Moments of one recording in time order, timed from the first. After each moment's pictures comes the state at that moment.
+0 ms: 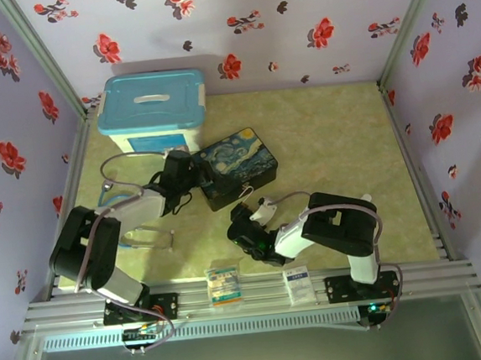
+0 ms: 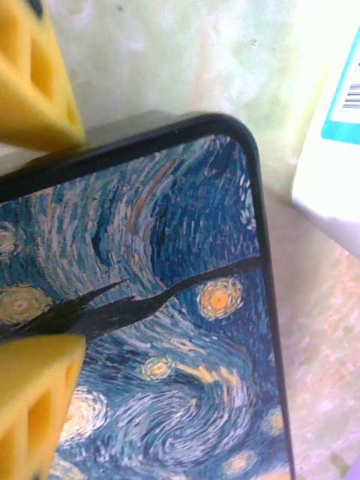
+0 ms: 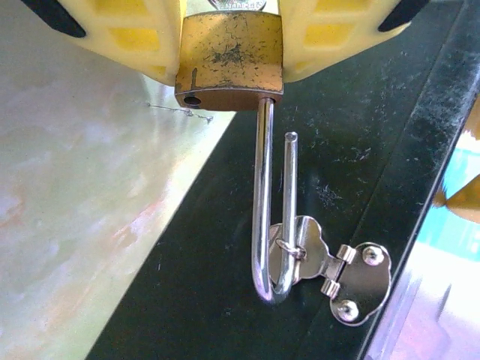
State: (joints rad) left arm -0.53 1.57 0.80 0.08 -0.09 -0.68; right arm 1.21 1.89 0.64 0.62 0.81 1.45
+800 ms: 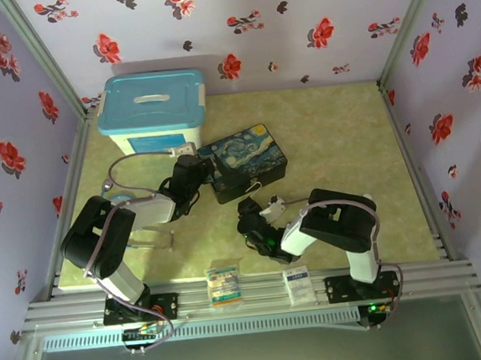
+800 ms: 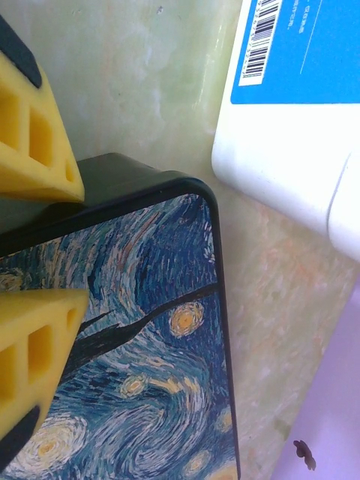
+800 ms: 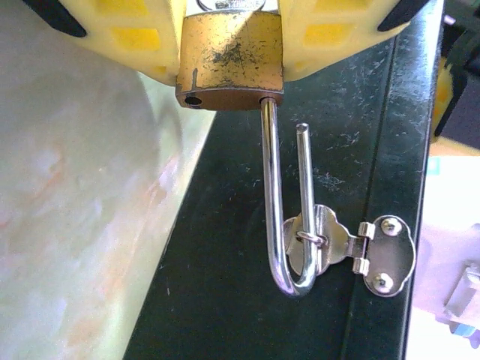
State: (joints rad) left arm -0.58 1.67 0.72 0.41 -0.24 -0.60; right arm 1.13 1.91 0.56 0.80 0.79 1.62
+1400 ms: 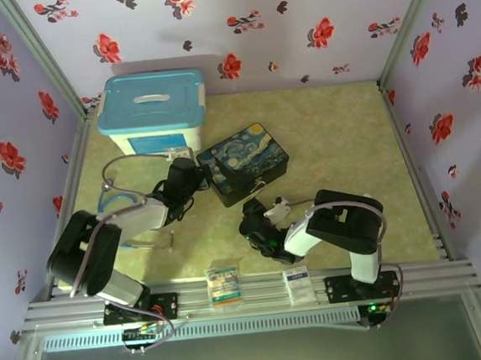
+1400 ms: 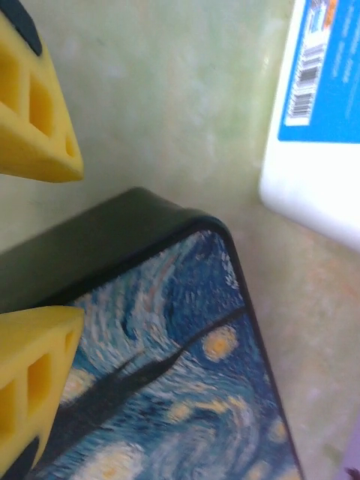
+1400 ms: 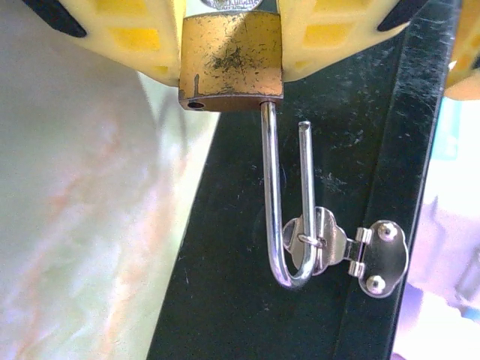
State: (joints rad) left arm -0.59 1.48 0.70 0.14 -0.22 -0.56; right arm 1.16 1.84 0.54 0.68 0.84 1.62
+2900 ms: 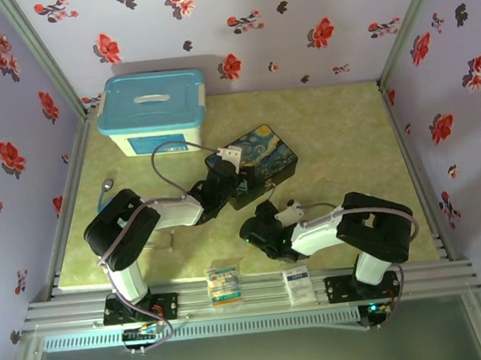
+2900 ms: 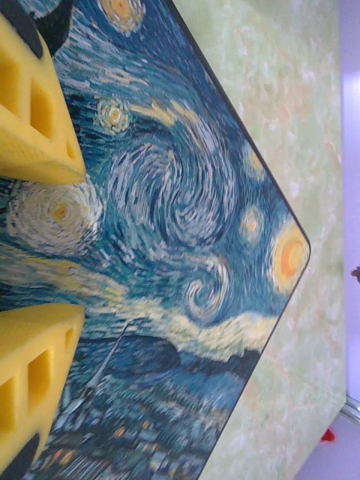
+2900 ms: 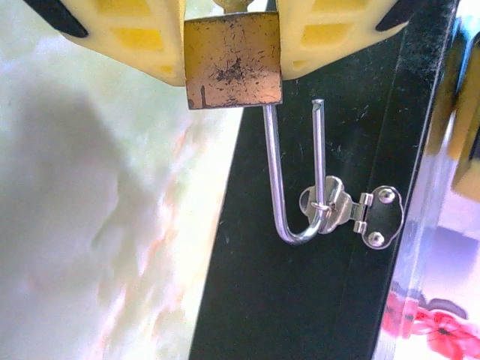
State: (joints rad) left arm -0.83 1.80 0.84 0.53 -0.24 -0.31; right arm 1.16 1.66 0.59 0.12 0.92 1.86
